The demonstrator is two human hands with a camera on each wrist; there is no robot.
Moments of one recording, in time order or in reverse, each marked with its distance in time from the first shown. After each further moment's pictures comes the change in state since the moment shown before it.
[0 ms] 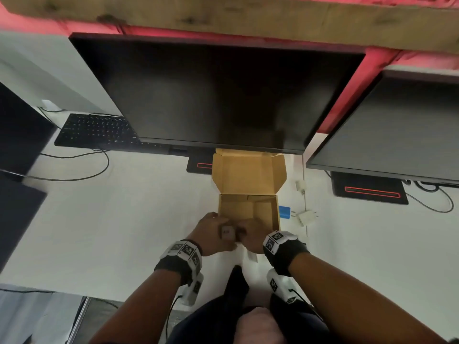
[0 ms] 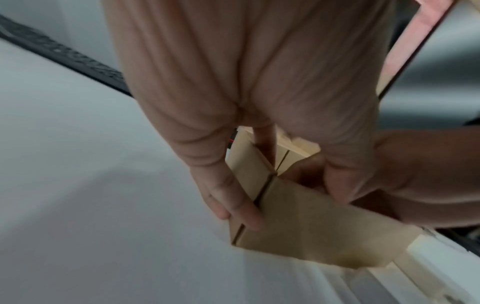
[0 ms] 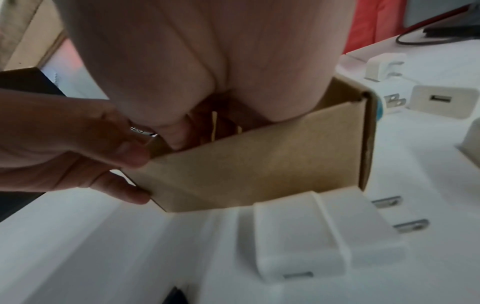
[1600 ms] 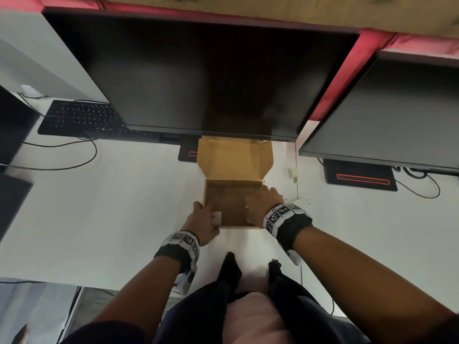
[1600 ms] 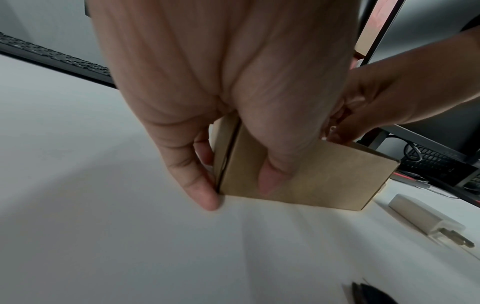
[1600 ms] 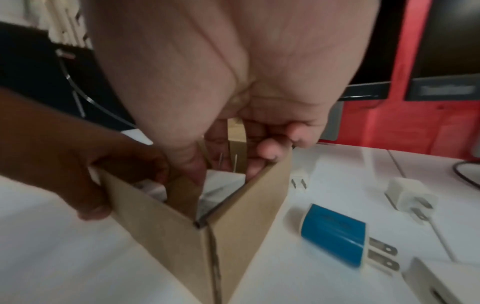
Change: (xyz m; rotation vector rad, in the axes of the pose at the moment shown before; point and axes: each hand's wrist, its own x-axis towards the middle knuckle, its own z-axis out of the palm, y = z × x) left_hand 0.006 -0.011 0.015 0.101 0.035 -0.162; right_hand -0.012 -0.004 -0.051 -0.650 0.206 0.054
